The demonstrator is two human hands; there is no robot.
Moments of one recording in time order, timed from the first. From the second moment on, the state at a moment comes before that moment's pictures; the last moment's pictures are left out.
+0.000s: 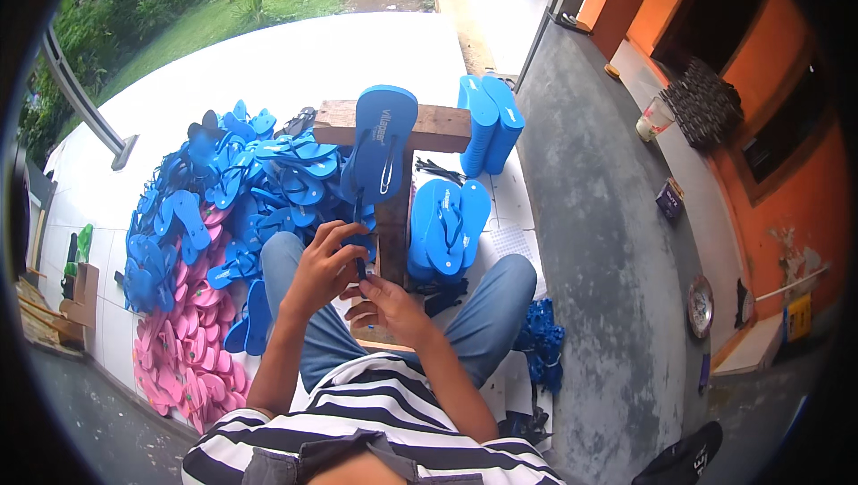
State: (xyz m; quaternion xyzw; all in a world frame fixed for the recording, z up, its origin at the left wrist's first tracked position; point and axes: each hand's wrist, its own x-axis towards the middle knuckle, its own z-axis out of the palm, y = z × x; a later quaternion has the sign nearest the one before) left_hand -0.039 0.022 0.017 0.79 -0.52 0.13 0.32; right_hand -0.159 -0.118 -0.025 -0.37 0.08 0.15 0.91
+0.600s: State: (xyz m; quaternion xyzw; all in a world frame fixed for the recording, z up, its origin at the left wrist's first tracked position) left_hand -0.069 -0.049 0.023 0.73 -0.42 0.25 0.47; right_hand -0.142 -0.149 0.023 -0.44 0.22 -0.35 0.80
